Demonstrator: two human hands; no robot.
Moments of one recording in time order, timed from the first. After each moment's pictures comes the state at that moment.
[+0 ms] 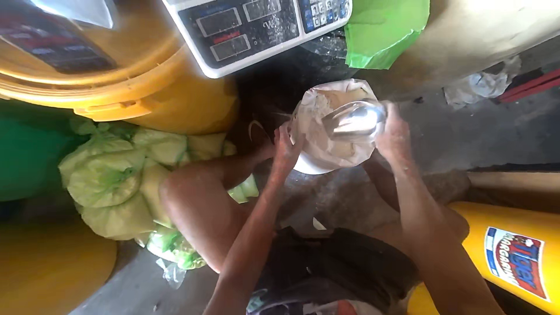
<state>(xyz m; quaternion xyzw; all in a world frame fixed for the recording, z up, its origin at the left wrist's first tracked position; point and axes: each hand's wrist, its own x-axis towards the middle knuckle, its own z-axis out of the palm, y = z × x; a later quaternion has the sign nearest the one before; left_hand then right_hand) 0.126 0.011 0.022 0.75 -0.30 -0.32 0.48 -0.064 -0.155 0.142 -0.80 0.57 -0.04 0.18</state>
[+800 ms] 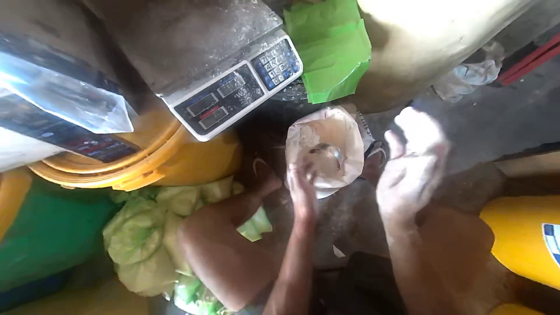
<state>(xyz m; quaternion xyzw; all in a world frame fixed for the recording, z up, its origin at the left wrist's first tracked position) 0.045 -0.008 0.107 0.47 -0.09 -0.45 0.75 -0.070 -0.075 0.206 -0.71 0.27 -0.56 0.34</state>
